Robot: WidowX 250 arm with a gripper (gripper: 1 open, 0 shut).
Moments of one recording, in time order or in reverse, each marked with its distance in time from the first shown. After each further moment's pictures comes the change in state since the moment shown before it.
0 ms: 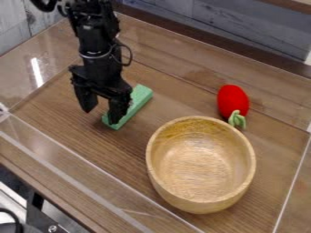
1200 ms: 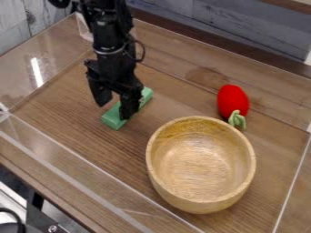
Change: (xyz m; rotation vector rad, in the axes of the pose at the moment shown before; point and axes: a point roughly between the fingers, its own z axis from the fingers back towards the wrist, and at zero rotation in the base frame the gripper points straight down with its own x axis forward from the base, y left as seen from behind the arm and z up) arm 0.016 -0.002 -0.003 -0.011 -0.017 -0.073
